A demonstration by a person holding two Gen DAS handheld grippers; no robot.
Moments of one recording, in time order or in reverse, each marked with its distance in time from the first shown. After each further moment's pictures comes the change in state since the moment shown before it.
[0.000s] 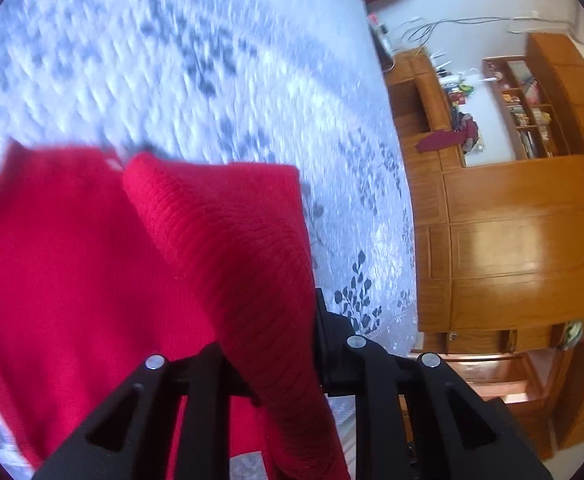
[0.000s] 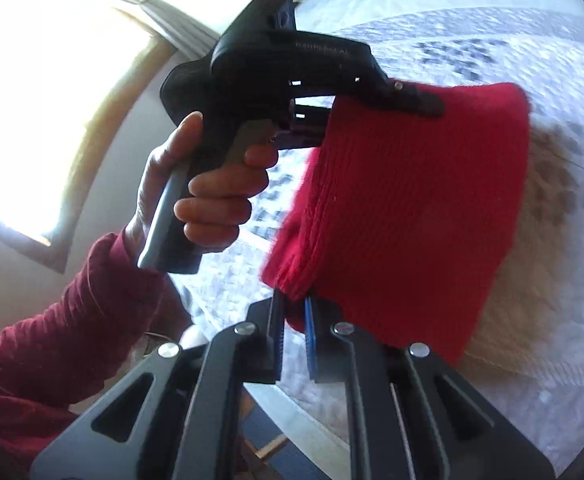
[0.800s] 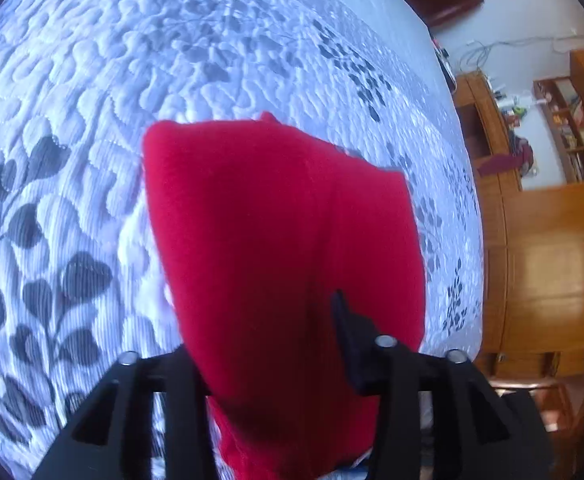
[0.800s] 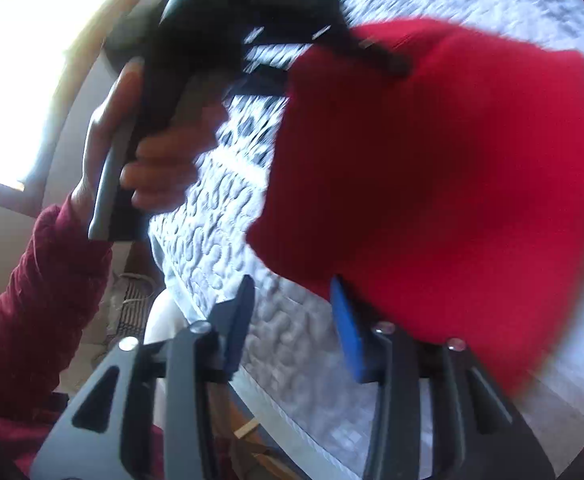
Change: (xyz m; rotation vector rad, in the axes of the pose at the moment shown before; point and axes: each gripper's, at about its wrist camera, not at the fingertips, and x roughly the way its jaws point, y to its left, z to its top) left arm -0.061 0.128 -0.025 -0.061 -0.035 0.207; right arm 0.132 0.019 -0.005 -0.060 0.251 -0.076
